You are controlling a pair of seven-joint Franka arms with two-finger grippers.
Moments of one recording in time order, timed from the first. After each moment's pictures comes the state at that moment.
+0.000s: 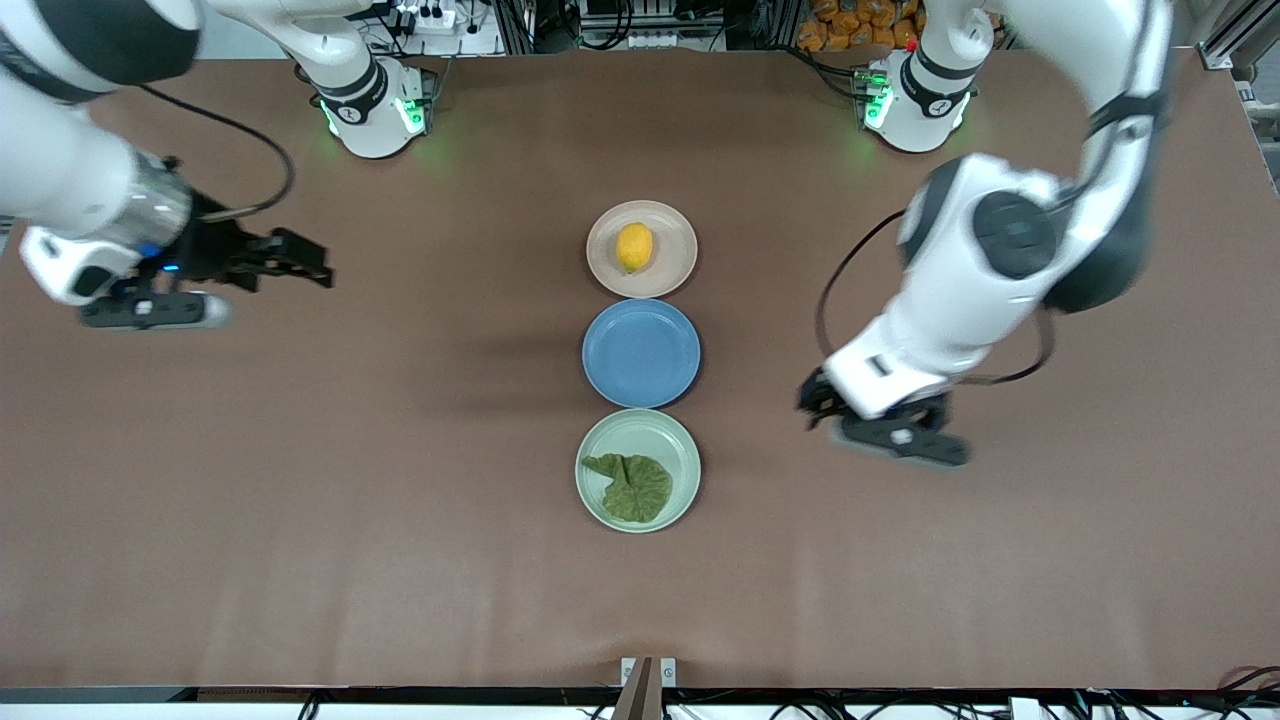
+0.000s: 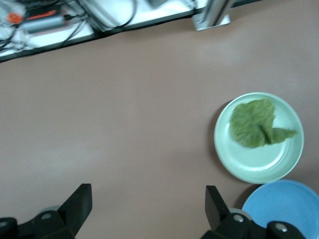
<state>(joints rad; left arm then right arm) -0.44 0.50 -0.02 -1.43 0.00 2.22 -0.16 0.10 0.11 0.14 -1.54 0.17 1.54 0.28</state>
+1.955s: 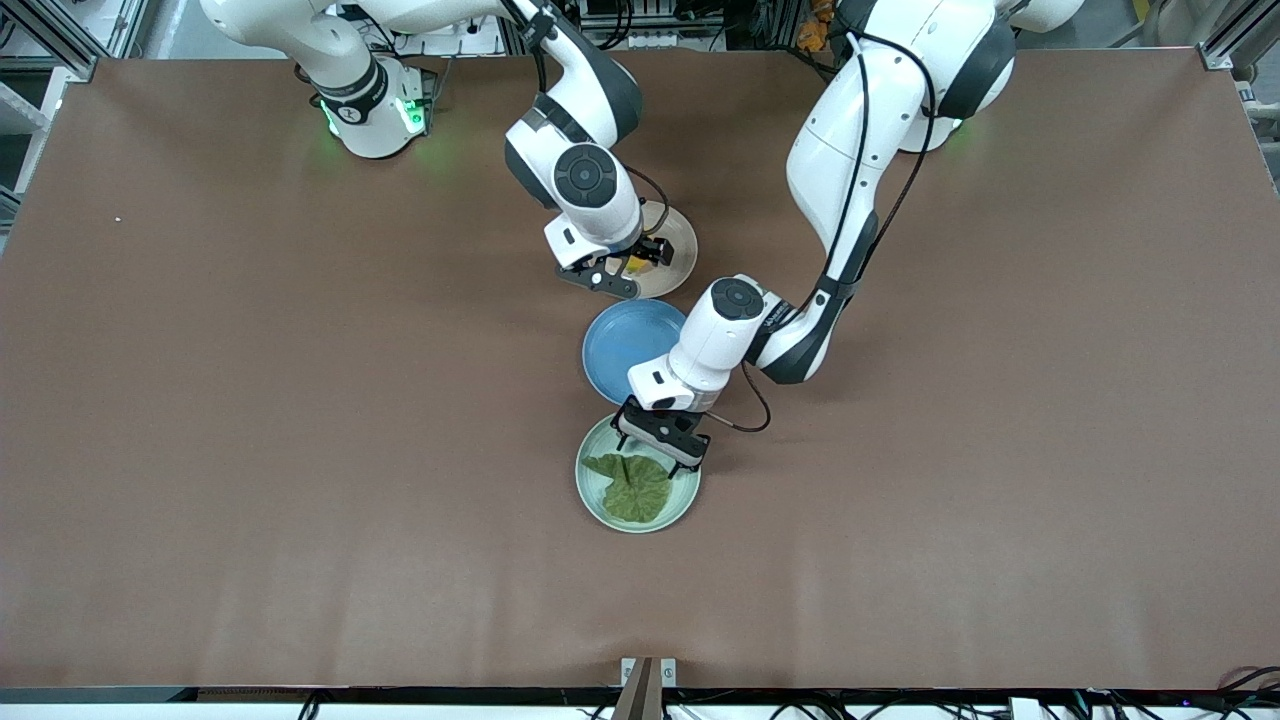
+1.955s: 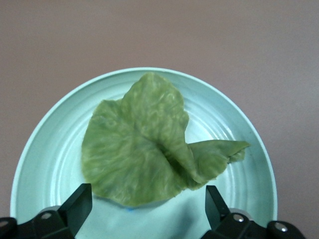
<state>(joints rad) -0.67 1.01 -0.02 -1.42 0.00 3.01 -0.23 0.75 0.44 0.14 -1.89 0.25 2.22 1.05</state>
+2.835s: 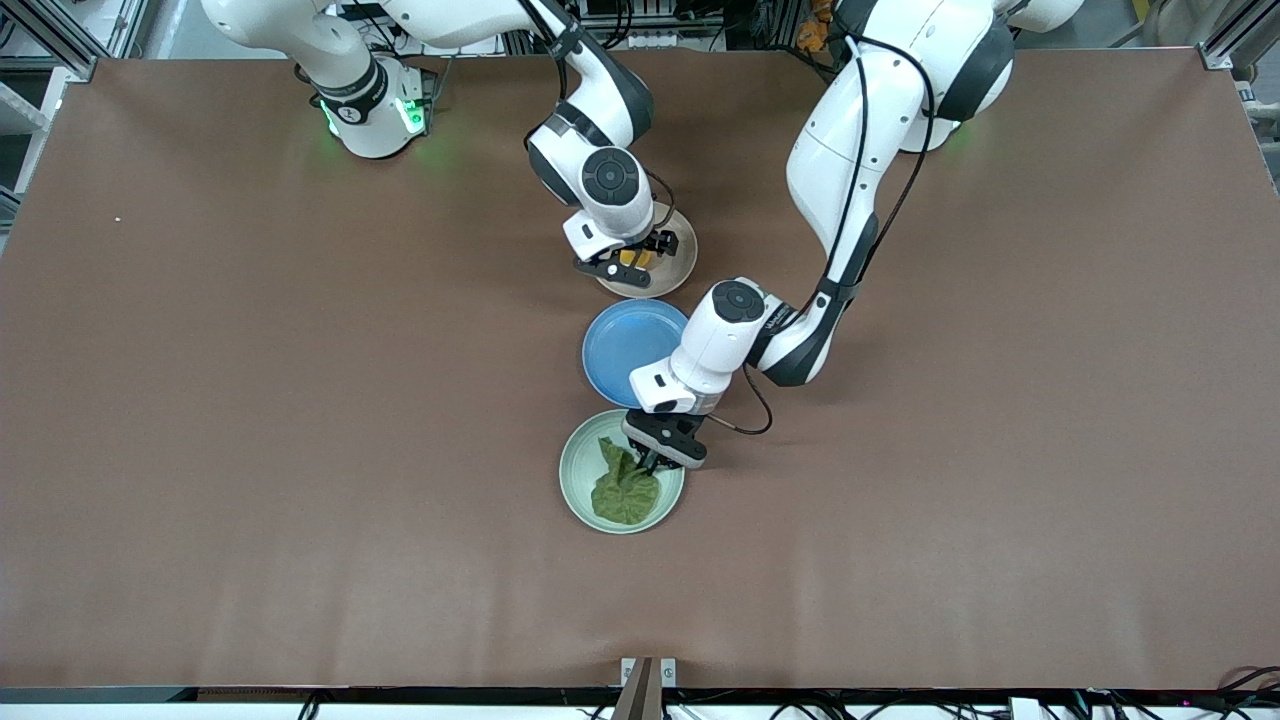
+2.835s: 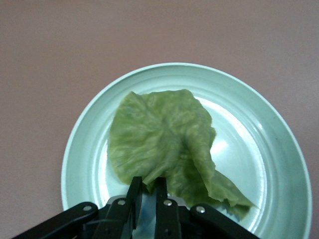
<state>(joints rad) -0.66 1.01 -0.01 -1.41 0.01 3.01 -0.21 0.81 0.51 0.14 -1.93 0.25 2.31 1.05</state>
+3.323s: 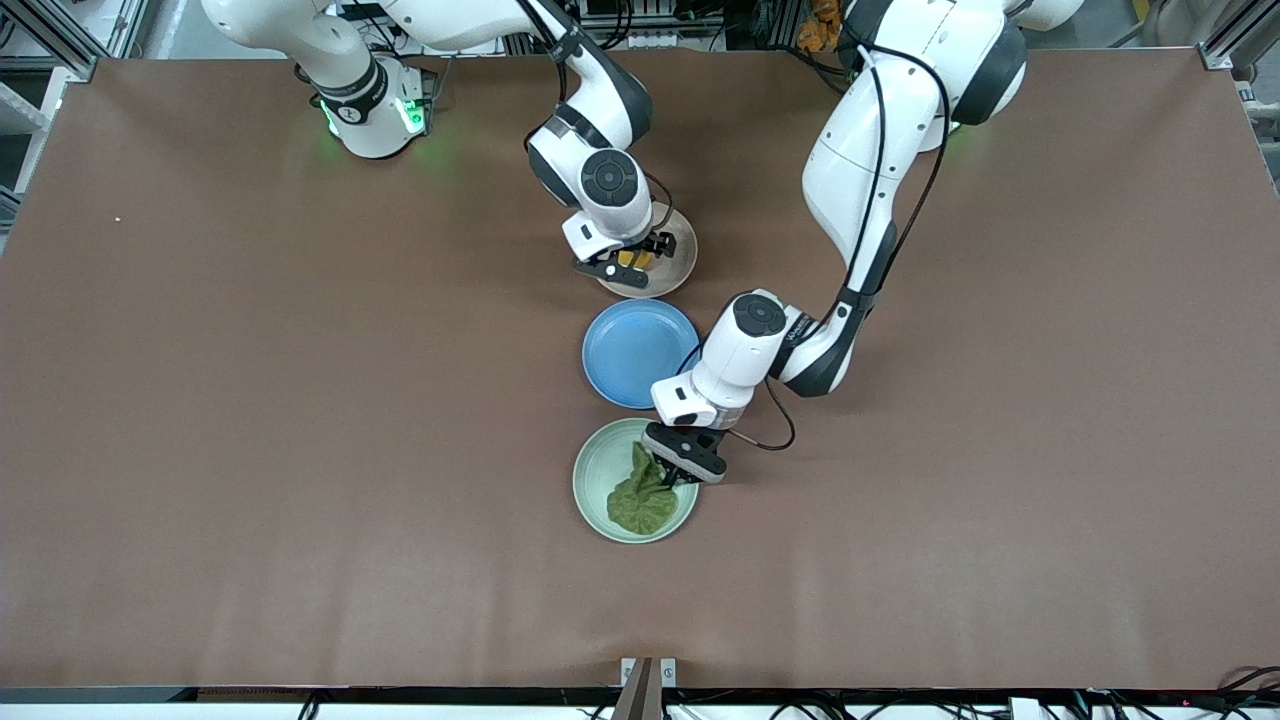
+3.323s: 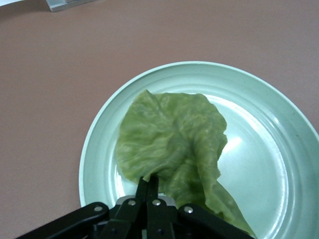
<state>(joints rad) -0.62 1.01 0.00 -1.42 0.02 3.01 -0.12 0.82 0.52 0.14 -1.94 0.25 2.31 1.06</state>
